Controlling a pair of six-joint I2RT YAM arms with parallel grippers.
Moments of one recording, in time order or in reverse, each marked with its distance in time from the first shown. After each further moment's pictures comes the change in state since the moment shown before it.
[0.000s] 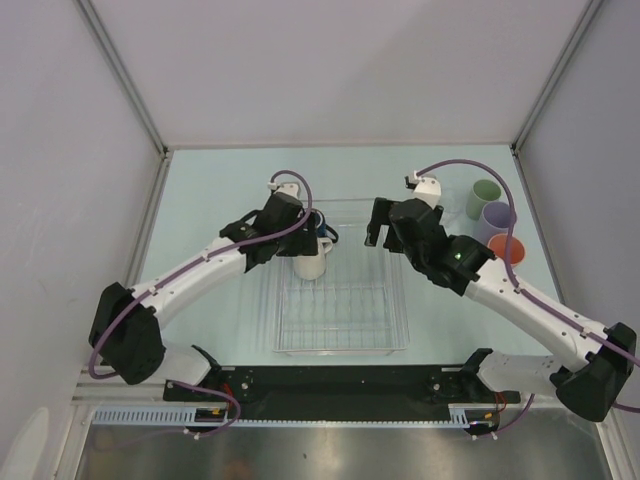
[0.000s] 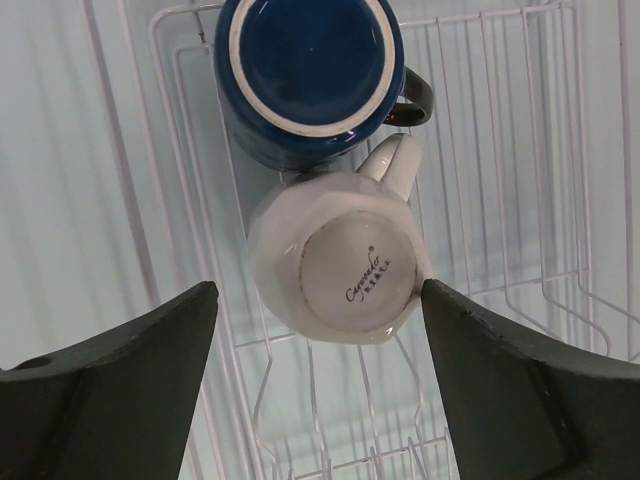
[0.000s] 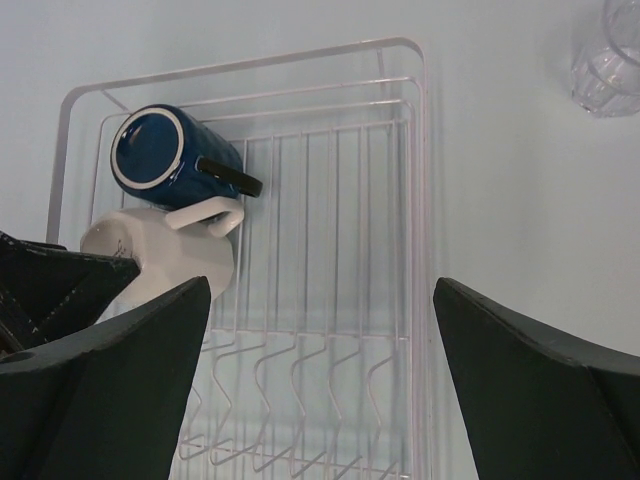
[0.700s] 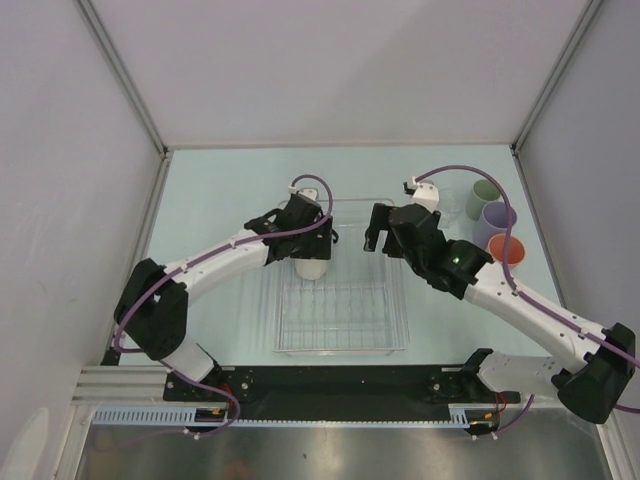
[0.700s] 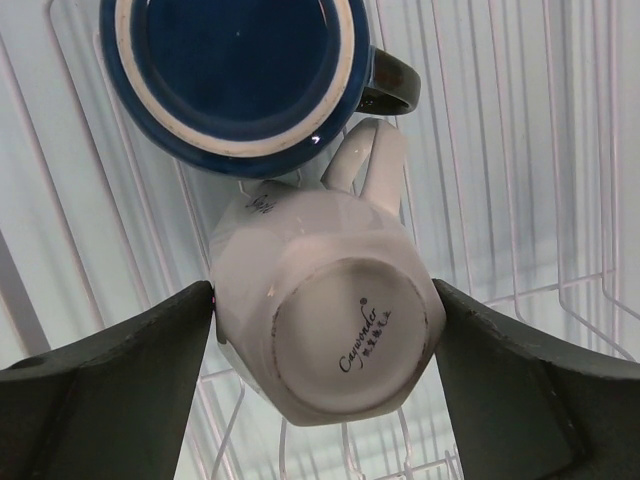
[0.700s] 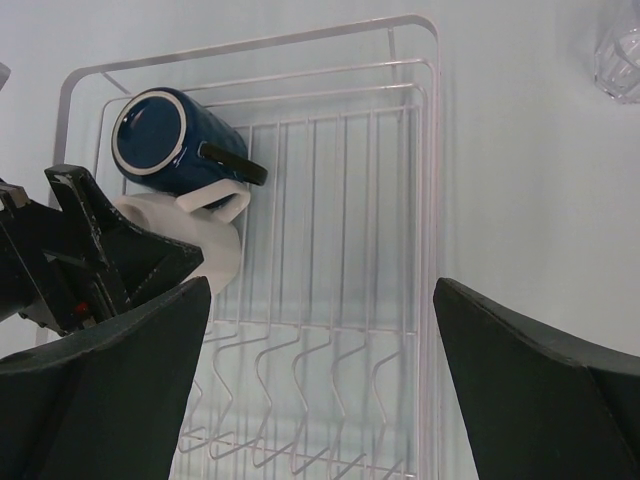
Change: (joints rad) left arm -0.035 0.166 0.049 0.034 0.037 0.008; right arm 0.000 -0.011 -0.060 0.039 -0.037 0.011
